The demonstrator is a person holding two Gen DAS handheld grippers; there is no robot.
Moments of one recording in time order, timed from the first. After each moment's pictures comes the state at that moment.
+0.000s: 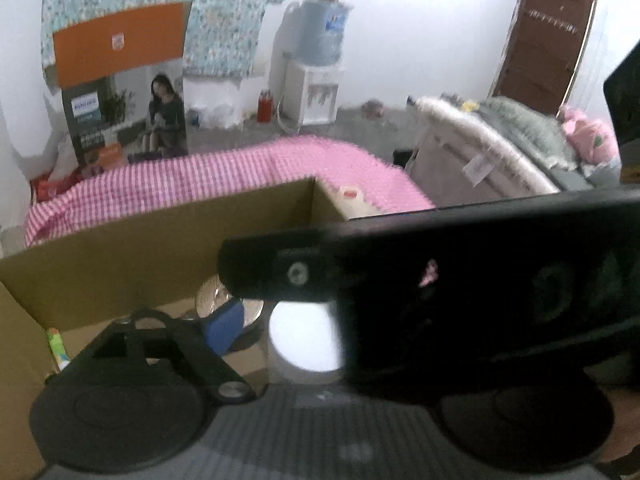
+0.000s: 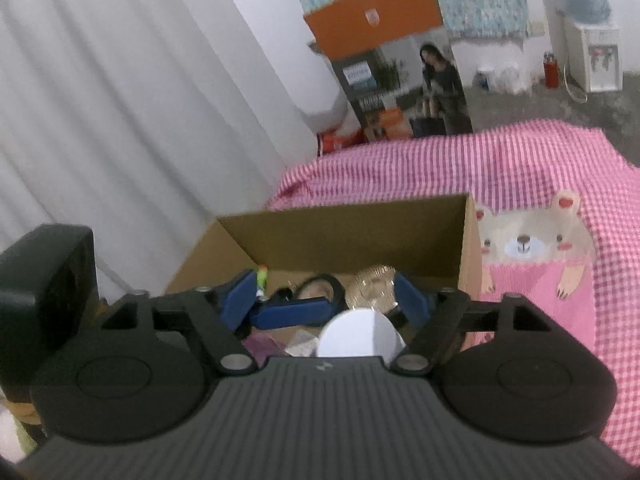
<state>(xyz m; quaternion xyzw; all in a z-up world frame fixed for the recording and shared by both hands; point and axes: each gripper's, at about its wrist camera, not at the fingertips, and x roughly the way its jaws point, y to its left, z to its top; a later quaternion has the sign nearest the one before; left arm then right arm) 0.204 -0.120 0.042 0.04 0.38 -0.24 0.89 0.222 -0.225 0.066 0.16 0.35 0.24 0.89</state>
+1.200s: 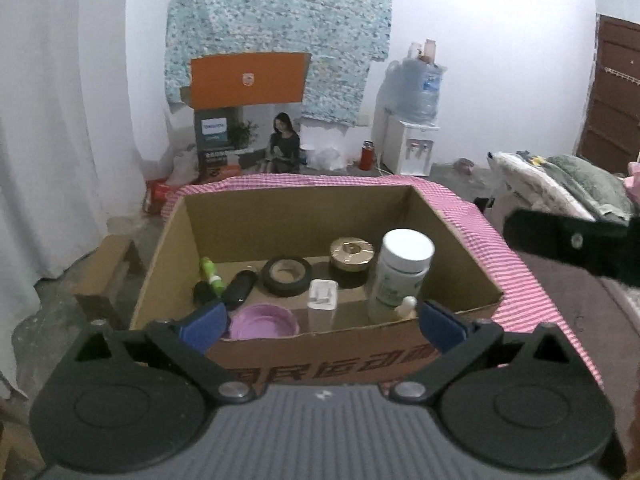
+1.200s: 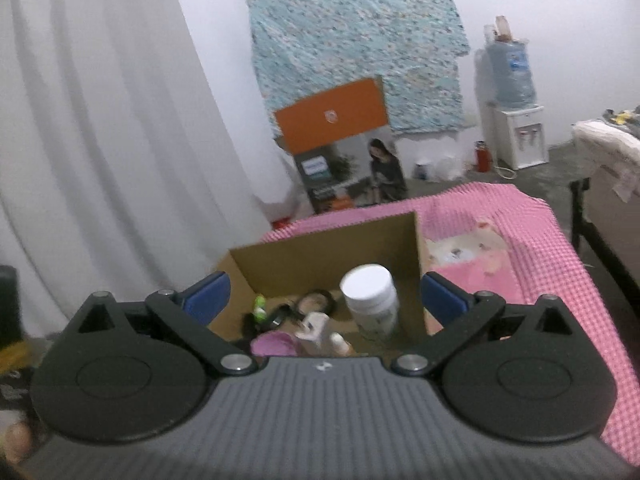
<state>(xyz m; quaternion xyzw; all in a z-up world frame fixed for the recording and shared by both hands) 0.058 -0.048 0.073 0.02 0.31 -0.08 0.95 0.026 -0.200 0.087 0.14 0.22 0.11 0.96</state>
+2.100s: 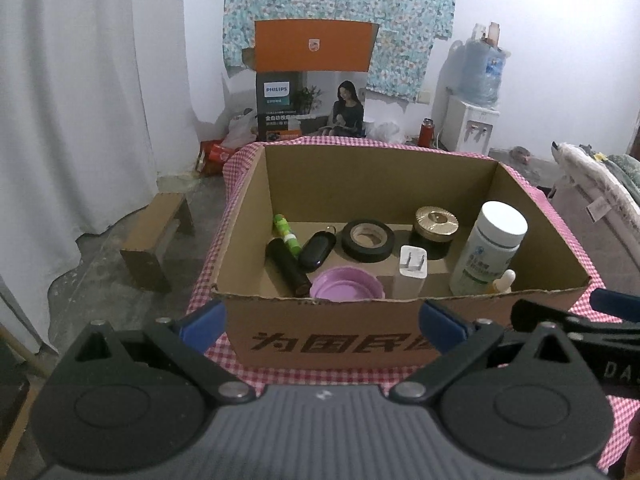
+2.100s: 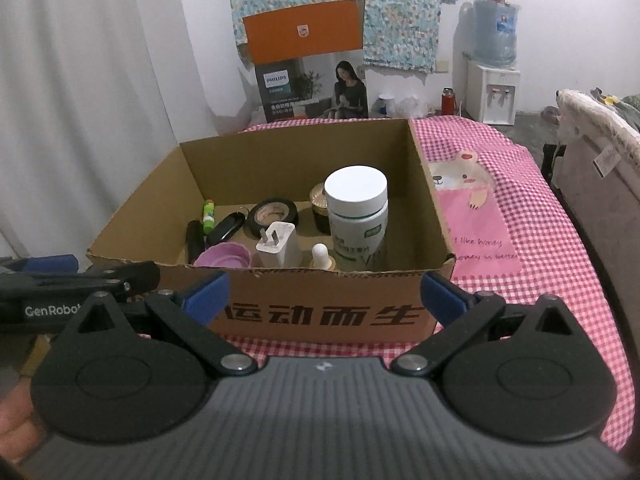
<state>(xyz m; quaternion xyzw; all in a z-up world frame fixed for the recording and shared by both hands) 0.065 -0.001 0.056 -0.01 0.36 0.00 0.93 0.085 -0.140 0.026 0.05 0.34 0.05 0.94</state>
